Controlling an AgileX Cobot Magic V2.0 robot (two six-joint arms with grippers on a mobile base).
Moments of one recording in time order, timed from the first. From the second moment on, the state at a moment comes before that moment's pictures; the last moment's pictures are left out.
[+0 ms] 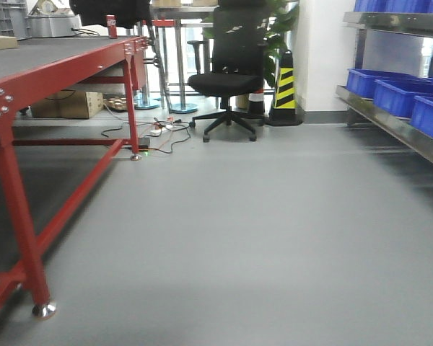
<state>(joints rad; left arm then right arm) 0.11 1.48 -1.50 -1.68 1.09 0.89 -0.17 1.29 -1.31 1.76 1.06 -0.95</state>
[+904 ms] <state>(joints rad) 0.11 1.48 -1.50 -1.68 1.09 0.89 -0.17 1.29 -1.31 1.76 1.05 -0.95</state>
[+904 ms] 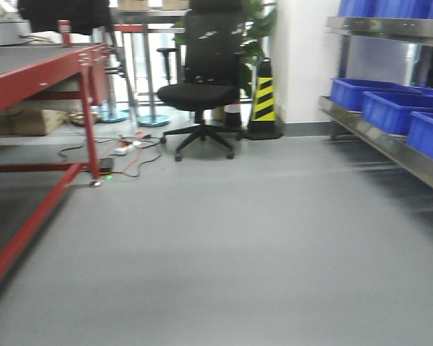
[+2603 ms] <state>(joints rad) 0.10 1.48 -1.50 -1.68 1.09 0.89 -0.17 1.29 -1.31 1.76 1.03 -0.95</state>
